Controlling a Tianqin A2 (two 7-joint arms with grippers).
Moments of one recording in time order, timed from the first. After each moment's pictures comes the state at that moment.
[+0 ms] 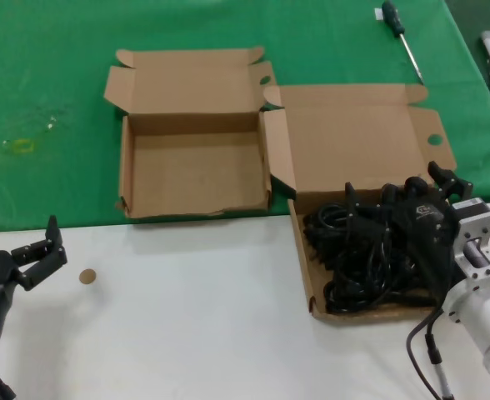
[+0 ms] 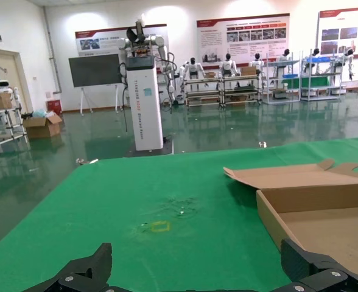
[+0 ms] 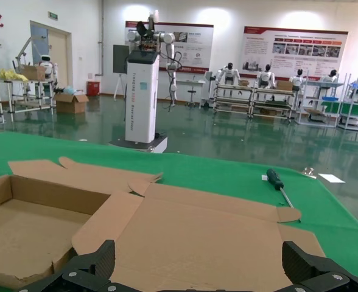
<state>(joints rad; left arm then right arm) 0.00 -0.30 1.60 -1.60 -1.80 0.00 0.00 0.03 0.30 -1.62 1.58 1.78 -0.02 -0.01</state>
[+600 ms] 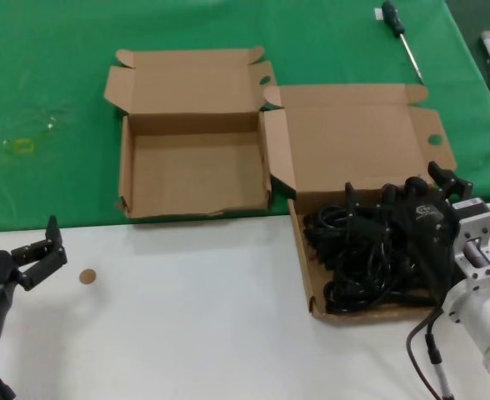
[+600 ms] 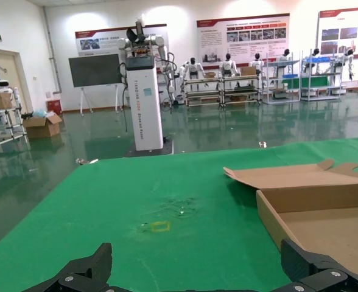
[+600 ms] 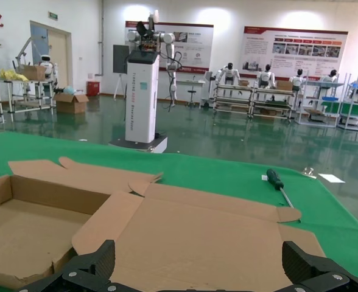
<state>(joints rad) 0.00 -0.30 1.60 -1.60 -1.80 0.00 0.00 0.03 0.30 -1.62 1.58 1.78 -0.02 -0.01</state>
